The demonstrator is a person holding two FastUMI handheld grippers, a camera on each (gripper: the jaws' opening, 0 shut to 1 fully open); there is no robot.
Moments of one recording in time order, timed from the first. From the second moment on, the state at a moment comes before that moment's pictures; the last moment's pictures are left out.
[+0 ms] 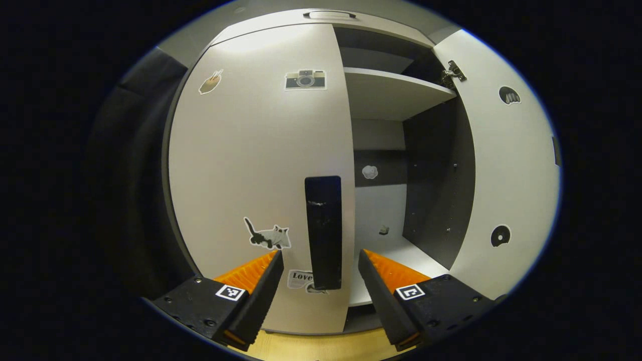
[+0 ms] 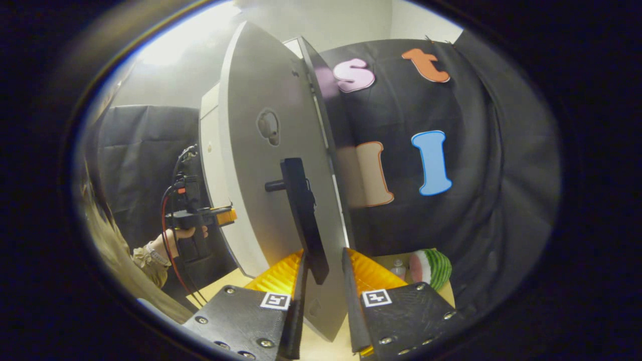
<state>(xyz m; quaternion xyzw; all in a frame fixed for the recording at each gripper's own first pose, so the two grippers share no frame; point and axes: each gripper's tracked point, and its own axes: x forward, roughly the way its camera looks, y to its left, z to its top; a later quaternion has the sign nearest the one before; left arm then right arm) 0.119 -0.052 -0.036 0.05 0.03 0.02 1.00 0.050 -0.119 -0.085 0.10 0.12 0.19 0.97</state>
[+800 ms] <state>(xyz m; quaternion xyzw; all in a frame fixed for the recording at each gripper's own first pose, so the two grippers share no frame) 0.135 -0.055 -0.035 0.04 0.04 0.00 1.00 0.040 -0.124 -0.084 0.11 0.12 0.17 0.97</state>
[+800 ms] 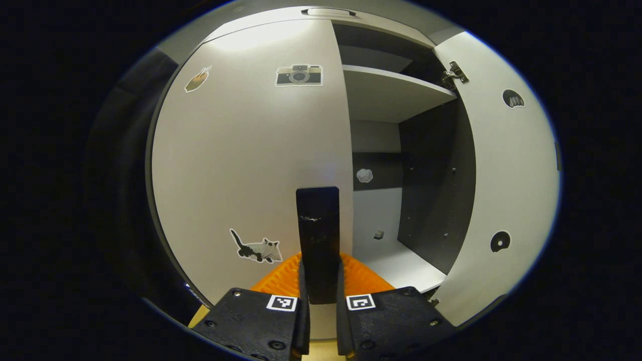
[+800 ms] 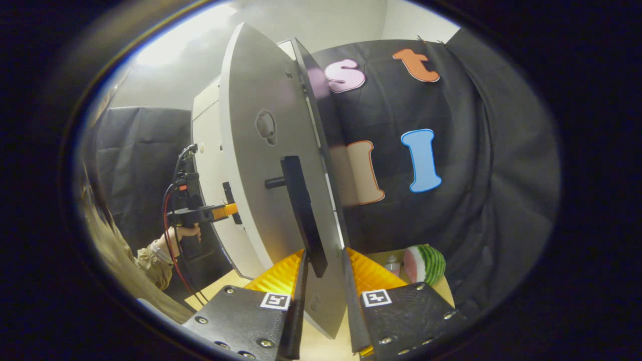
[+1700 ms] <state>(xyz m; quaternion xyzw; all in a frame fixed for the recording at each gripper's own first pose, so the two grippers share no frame) 0.076 -0.041 -0.035 0.03 0.04 -0.01 1.00 0.039 -0.124 -0.085 0.13 0.13 0.20 0.96</state>
